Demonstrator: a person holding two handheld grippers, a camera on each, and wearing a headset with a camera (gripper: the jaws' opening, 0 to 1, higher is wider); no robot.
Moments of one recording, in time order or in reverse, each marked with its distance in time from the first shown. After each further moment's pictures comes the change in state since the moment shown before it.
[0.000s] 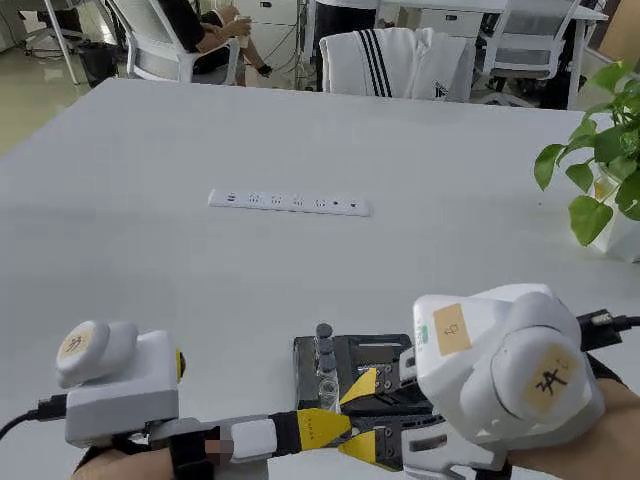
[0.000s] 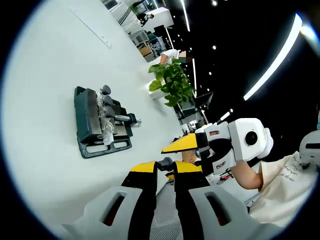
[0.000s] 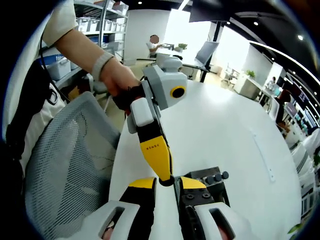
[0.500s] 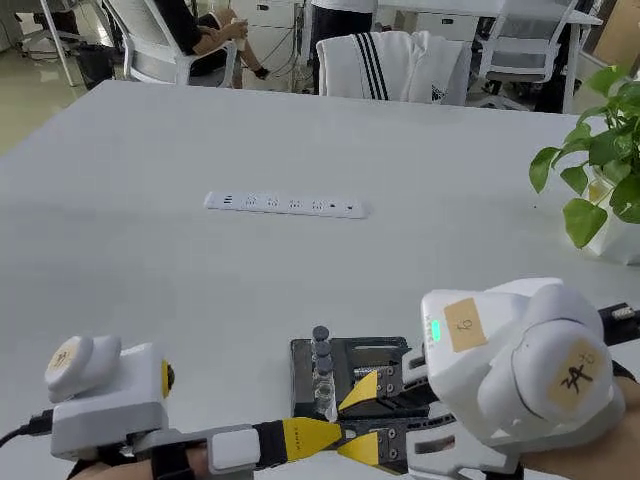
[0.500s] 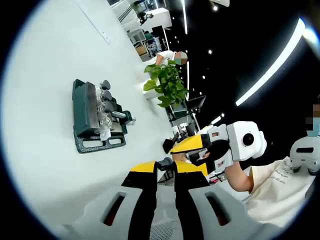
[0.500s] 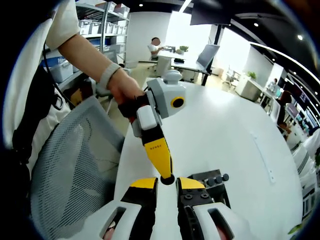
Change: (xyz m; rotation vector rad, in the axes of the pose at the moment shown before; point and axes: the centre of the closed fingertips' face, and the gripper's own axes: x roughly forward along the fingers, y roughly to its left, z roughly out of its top) left arm -0.006 0.000 -0.003 -0.070 -0.018 -0.078; right arm -0.010 0.005 0.008 0.003 -0.021 0.017
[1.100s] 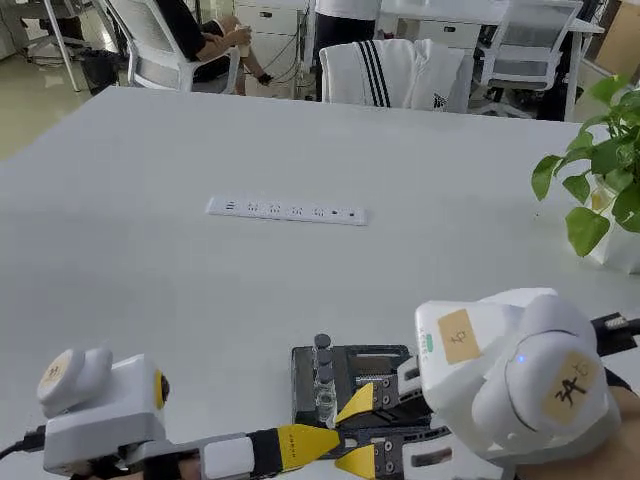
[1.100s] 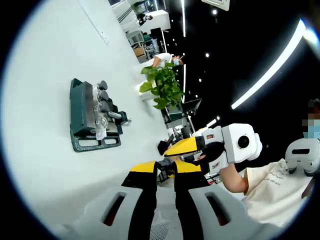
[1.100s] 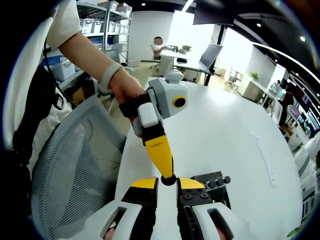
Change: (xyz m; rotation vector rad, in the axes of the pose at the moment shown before) left arm -0.002 -0.009 0.001 -0.019 -0.012 -0.040; right arm 0.003 0.002 0.003 -0.014 0.005 0.016
